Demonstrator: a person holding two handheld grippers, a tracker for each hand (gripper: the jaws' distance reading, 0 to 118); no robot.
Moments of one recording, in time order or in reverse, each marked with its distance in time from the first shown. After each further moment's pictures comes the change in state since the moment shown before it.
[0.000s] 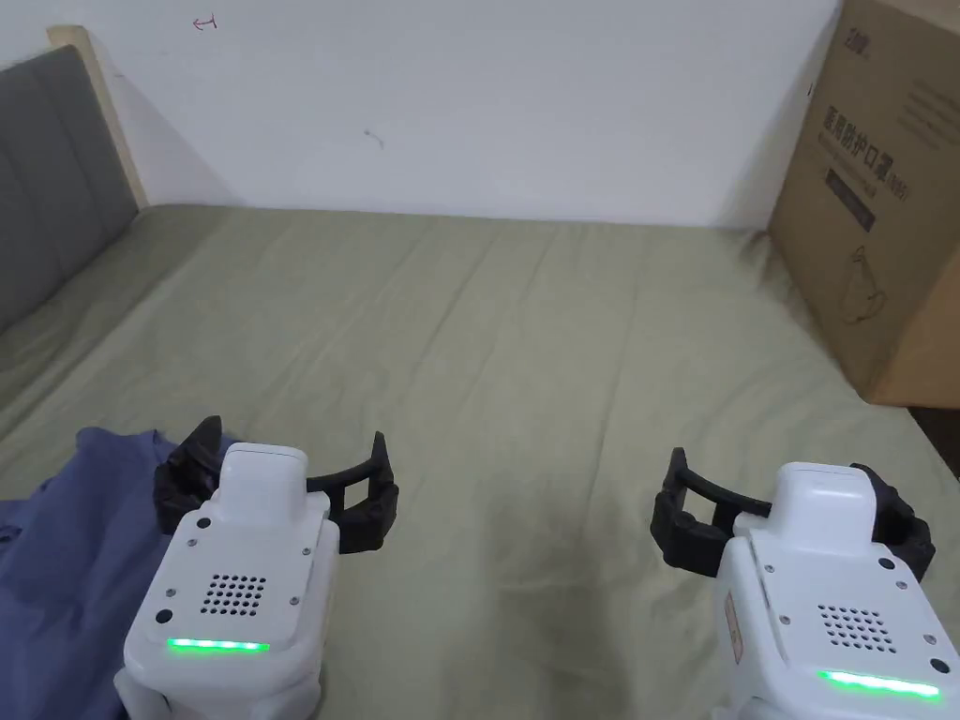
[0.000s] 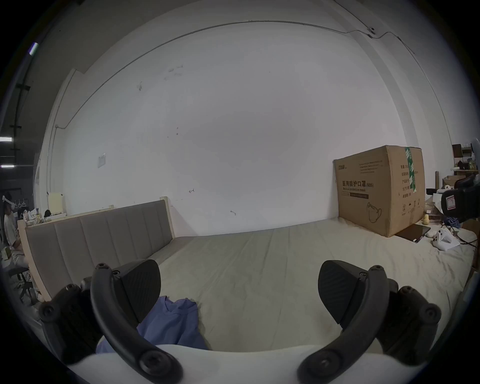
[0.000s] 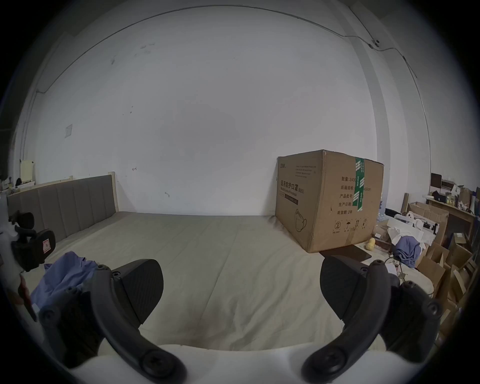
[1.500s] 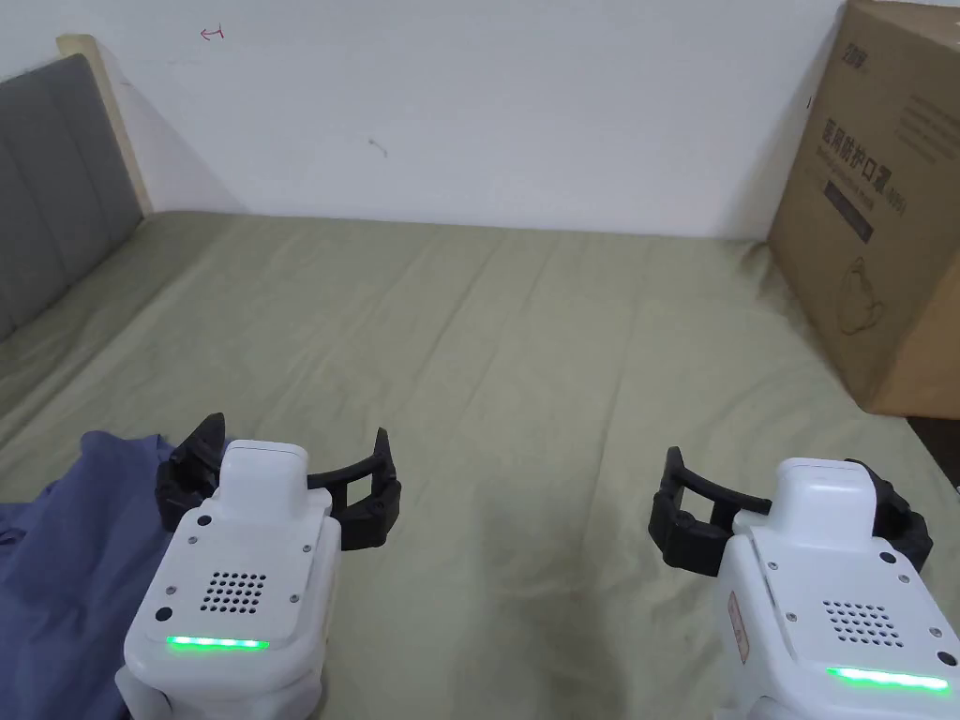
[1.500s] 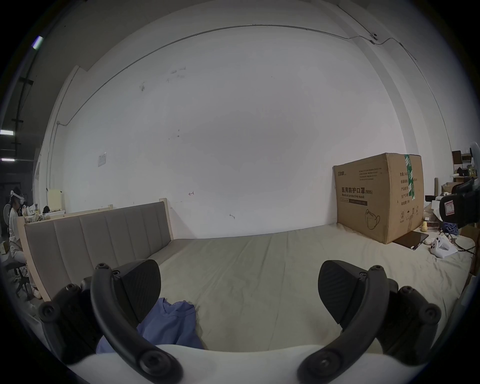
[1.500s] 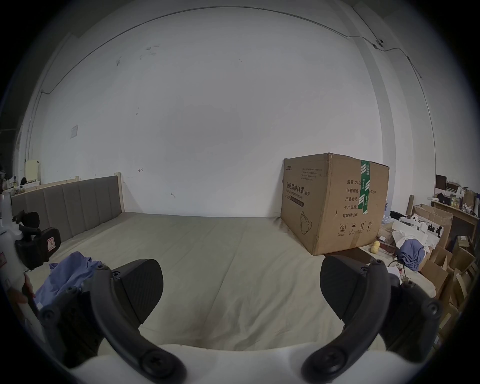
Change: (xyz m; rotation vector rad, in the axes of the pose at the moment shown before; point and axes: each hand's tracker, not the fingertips) left arm -0.004 0.007 0.002 0.022 -0.001 0.027; right arm -0.002 0.010 0.004 0.006 0.040 0.002
